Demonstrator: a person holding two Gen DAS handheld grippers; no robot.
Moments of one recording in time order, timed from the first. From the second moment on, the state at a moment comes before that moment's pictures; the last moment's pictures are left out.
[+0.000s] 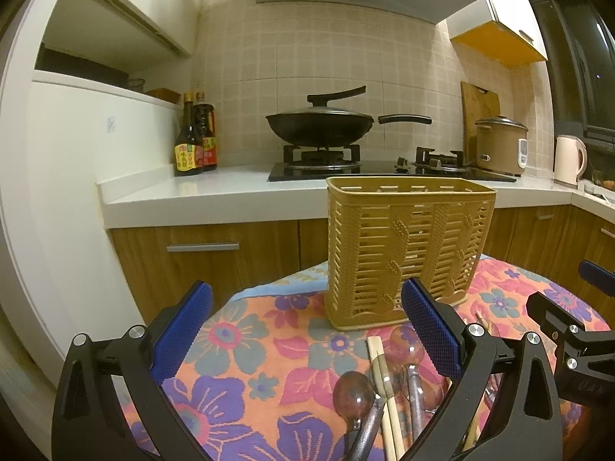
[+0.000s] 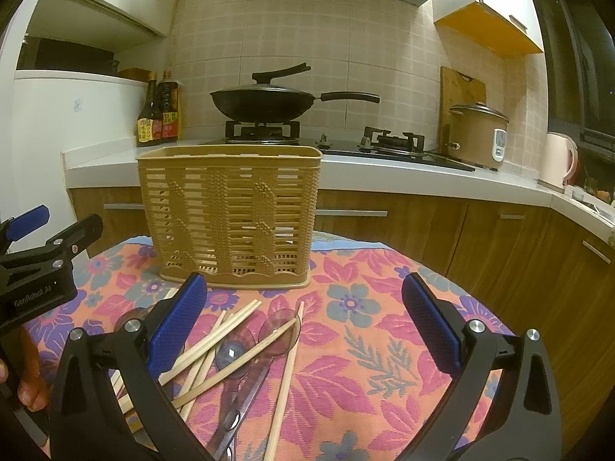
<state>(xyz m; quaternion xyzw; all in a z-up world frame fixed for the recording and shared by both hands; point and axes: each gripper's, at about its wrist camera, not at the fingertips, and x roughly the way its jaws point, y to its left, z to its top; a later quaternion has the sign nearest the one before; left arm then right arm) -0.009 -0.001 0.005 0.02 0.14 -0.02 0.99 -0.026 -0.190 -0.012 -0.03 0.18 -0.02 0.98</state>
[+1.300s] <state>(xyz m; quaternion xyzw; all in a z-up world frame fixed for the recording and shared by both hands) 0.016 0.039 0.015 -0.04 0.26 -0.12 0.96 -0.010 -0.208 -0.013 0.01 0.25 -0.03 0.97</state>
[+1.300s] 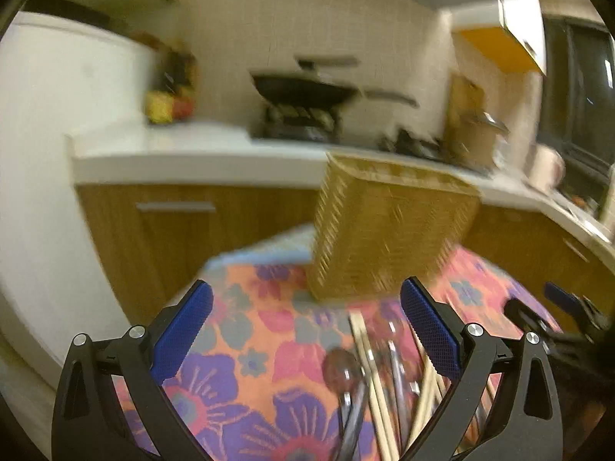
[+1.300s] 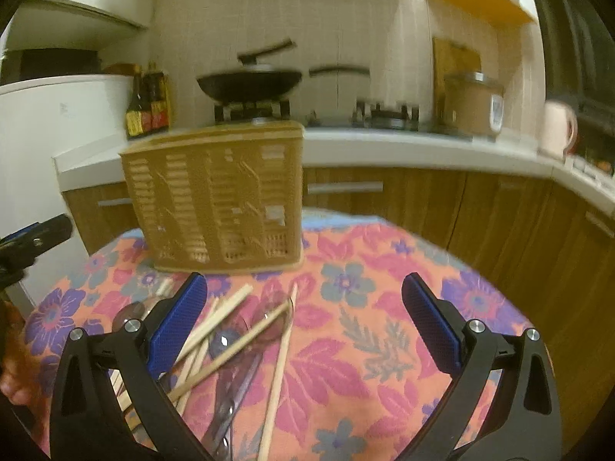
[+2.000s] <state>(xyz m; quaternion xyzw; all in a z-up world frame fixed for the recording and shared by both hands) 0.026 -0.010 -0.057 0.12 0.47 -0.24 0.84 0.000 -0.193 -0.042 0.07 0.49 0.10 0.87</state>
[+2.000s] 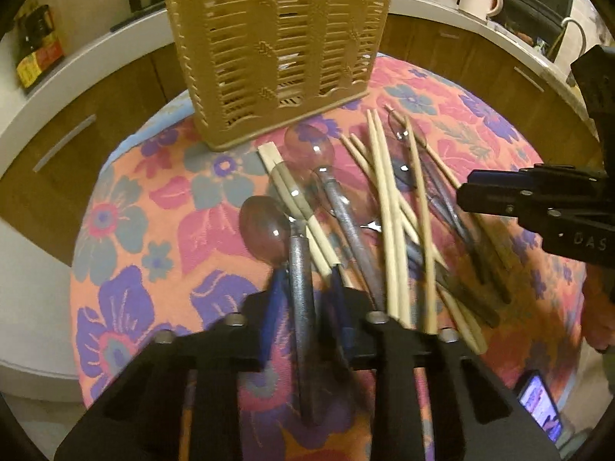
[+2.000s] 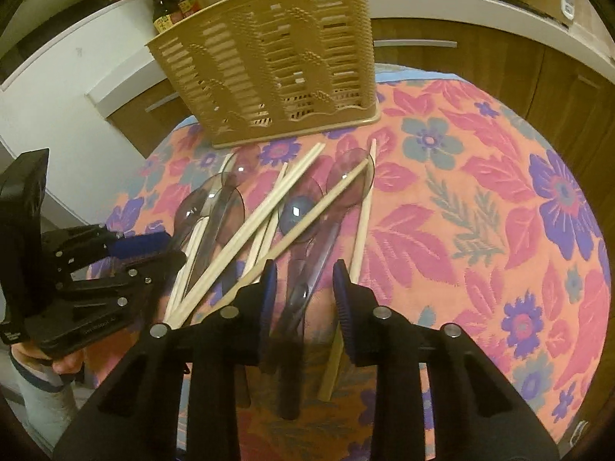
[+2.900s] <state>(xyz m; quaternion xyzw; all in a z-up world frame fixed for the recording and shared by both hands) 0.024 0.058 -0.044 -0.03 0.48 -0.23 0.85 -0.012 -0.232 -0.029 0.06 0.48 0.03 0.87</state>
